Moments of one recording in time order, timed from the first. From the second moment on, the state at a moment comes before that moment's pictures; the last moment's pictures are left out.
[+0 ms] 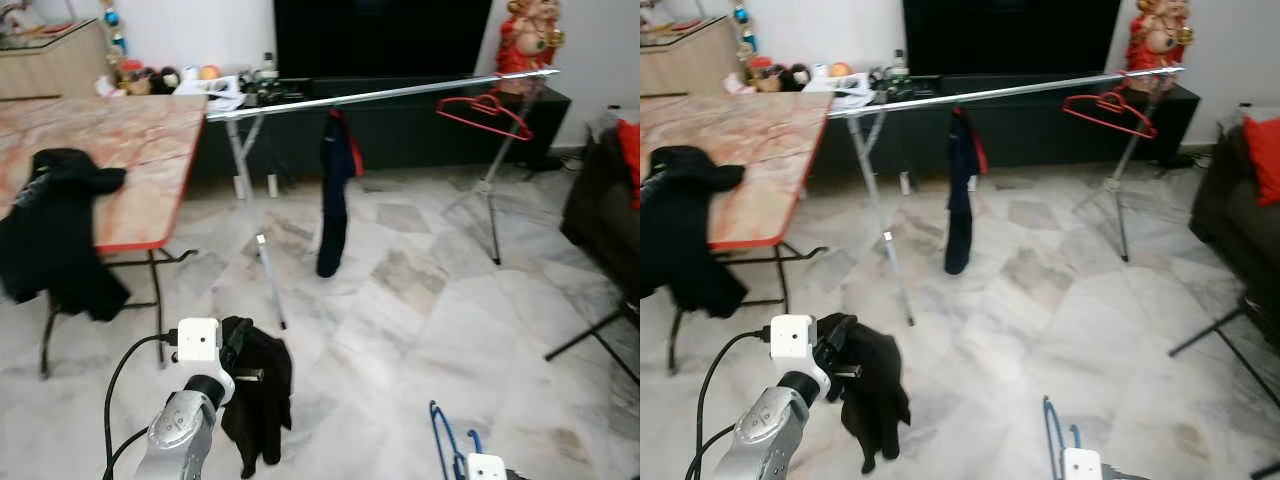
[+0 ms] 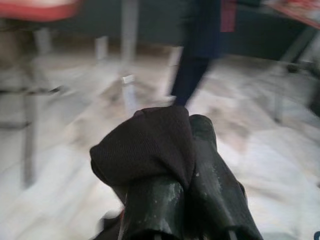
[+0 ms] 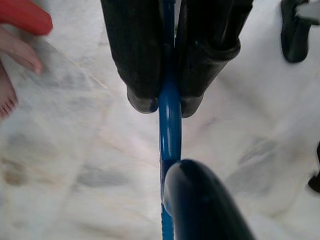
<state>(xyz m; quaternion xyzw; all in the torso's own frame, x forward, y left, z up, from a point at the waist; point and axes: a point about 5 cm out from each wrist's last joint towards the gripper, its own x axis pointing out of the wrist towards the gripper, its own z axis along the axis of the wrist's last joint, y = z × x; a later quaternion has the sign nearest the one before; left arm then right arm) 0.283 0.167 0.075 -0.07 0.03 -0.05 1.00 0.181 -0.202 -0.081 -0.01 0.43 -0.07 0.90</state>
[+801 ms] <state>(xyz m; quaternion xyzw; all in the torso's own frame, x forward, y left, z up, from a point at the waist) 0.281 0.177 0.076 -0.06 0.04 -0.03 1.00 0.188 -0.192 -0.079 -0.01 0.42 -0.06 0.91</state>
